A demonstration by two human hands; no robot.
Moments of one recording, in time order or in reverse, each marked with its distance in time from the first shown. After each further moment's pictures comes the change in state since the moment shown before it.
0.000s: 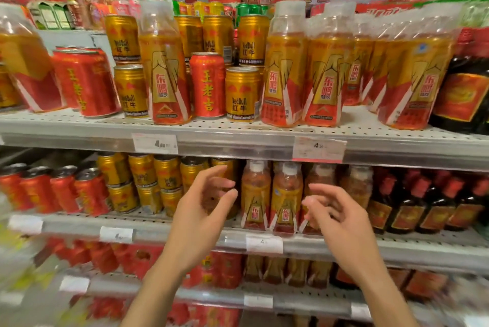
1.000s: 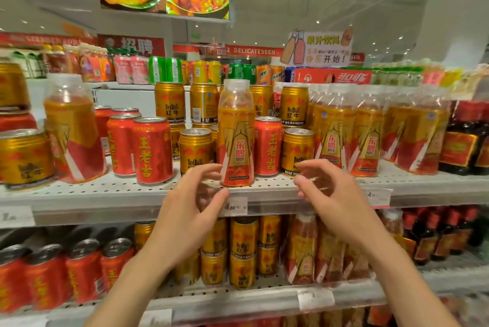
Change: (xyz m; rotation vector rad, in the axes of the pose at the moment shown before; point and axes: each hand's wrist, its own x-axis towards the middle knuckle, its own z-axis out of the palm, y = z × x) left_hand 0.105 -0.001 -0.169 0.138 -0.080 0.350; right_hand 0.032 -0.147 0.125 -0.349 0.086 -0.314
